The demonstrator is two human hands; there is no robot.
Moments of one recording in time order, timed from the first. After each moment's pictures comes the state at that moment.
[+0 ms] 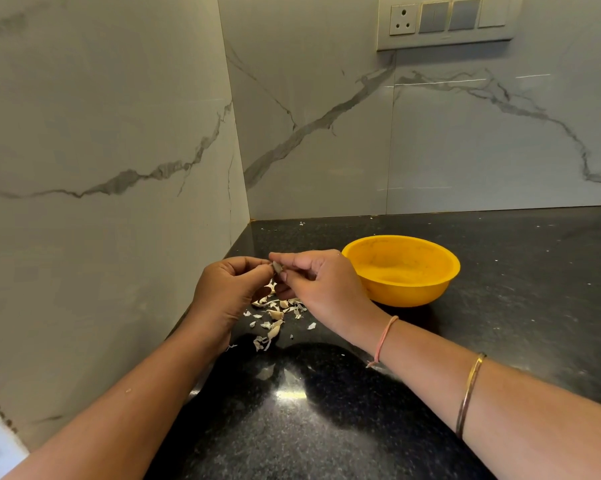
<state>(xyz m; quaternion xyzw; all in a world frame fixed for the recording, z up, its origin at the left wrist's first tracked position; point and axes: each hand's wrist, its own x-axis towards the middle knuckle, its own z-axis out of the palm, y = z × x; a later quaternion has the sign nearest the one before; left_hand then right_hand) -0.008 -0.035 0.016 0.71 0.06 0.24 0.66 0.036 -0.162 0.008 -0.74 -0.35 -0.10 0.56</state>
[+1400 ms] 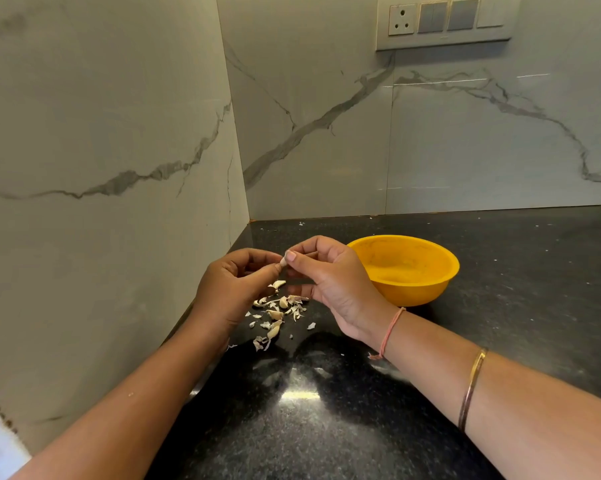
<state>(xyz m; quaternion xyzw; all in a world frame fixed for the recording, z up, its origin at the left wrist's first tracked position) -0.015 -0.038 0.019 0.75 0.03 0.24 0.62 0.033 -0.168 0.018 -0.59 -0.25 0.08 0.76</state>
